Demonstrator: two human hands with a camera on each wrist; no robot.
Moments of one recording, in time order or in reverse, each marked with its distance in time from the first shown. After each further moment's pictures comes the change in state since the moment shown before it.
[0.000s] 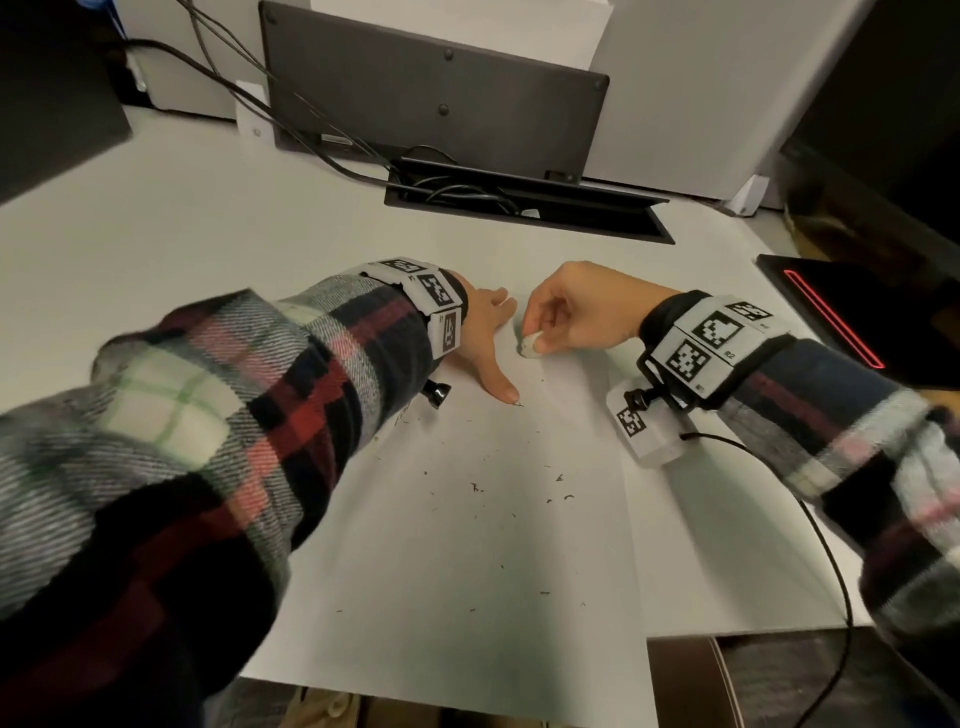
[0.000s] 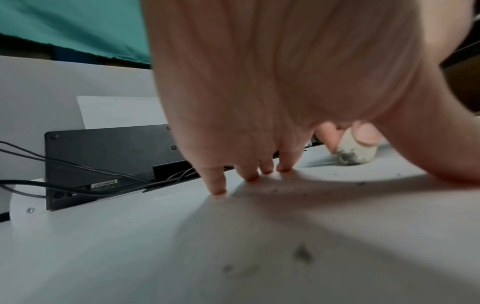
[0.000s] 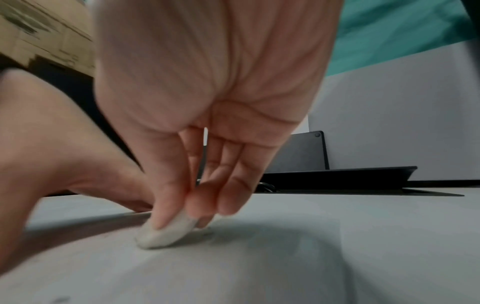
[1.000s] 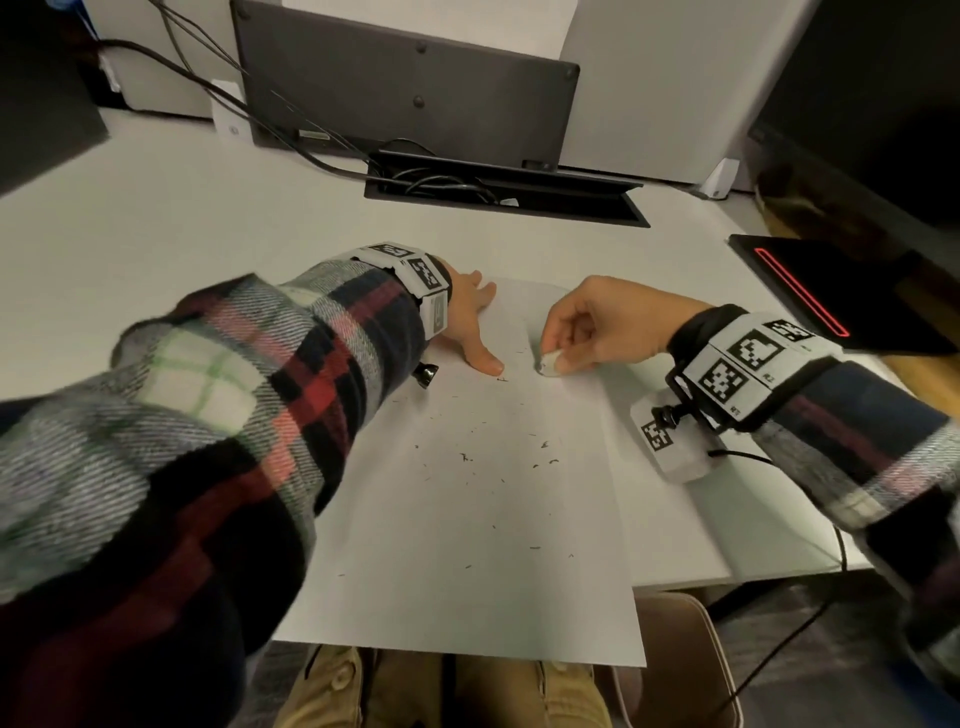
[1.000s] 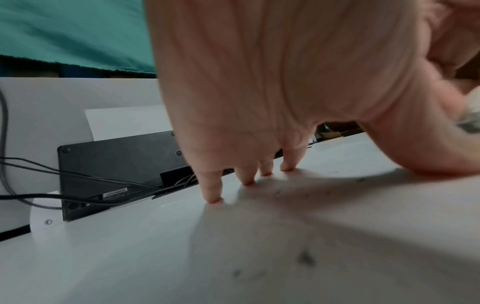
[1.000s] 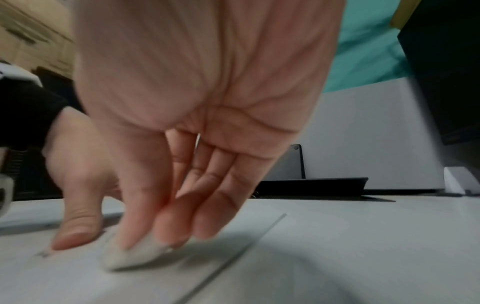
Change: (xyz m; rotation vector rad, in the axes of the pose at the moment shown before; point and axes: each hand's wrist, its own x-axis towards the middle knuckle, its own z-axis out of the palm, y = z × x) left_hand -0.002 0.008 0.000 0.013 0.015 -0.056; right_hand -0.049 0.005 0.010 0.151 -0.029 0.077
